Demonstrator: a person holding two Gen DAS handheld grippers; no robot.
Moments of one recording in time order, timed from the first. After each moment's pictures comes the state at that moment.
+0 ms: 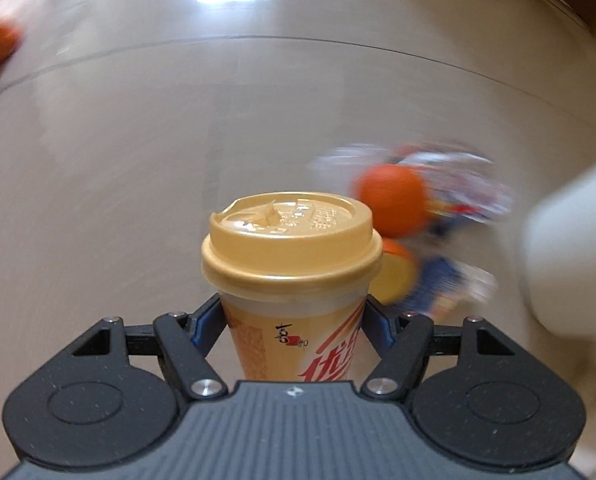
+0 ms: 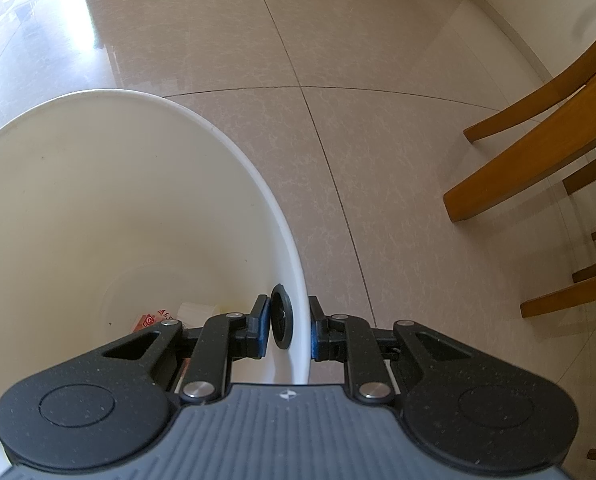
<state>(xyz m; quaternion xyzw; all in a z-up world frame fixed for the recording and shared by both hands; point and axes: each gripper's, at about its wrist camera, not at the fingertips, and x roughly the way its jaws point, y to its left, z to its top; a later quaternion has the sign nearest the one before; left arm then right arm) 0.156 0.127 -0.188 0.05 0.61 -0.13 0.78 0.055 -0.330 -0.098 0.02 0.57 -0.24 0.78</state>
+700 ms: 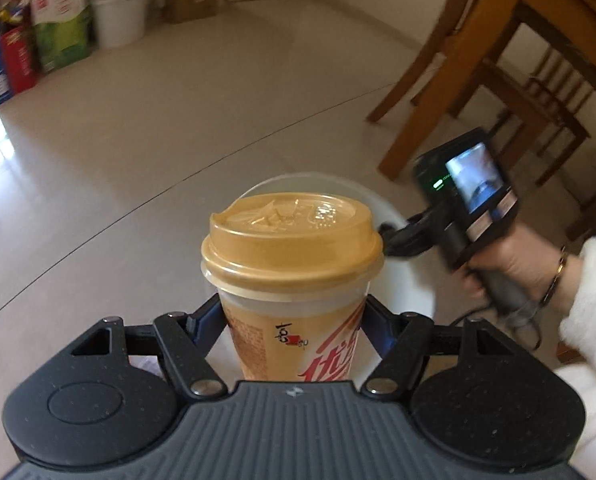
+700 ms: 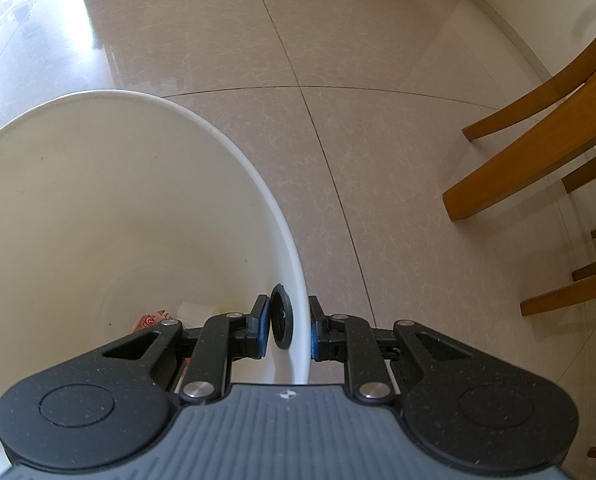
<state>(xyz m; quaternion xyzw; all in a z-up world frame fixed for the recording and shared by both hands) 0.105 -0.146 0.007 0.15 0.46 -0.47 0.73 0.054 -0.331 -0.098 0.03 0.57 -0.24 0.79</state>
